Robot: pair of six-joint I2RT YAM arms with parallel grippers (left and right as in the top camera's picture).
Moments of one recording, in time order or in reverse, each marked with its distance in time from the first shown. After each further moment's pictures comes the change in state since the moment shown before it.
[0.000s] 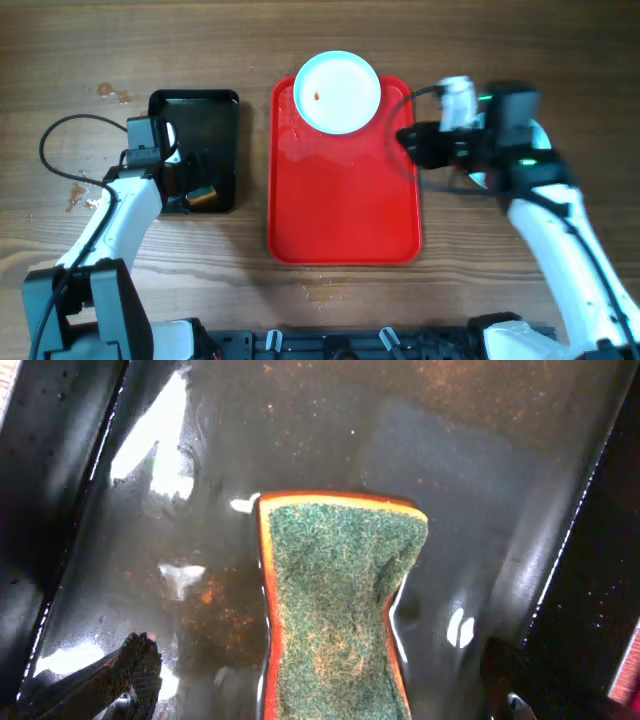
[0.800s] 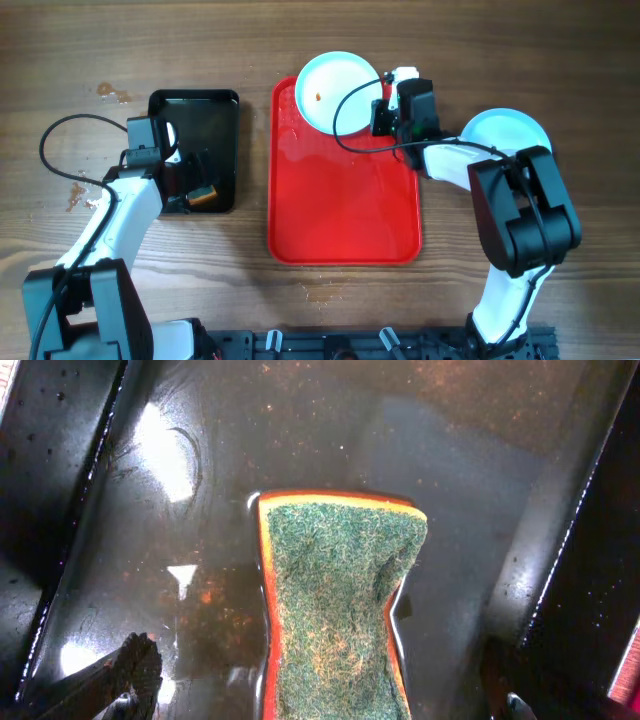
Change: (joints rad) left arm 0.000 0.000 0.000 0.000 0.000 0.000; right arm 0.086 0.693 0.000 0.845 0.393 0.134
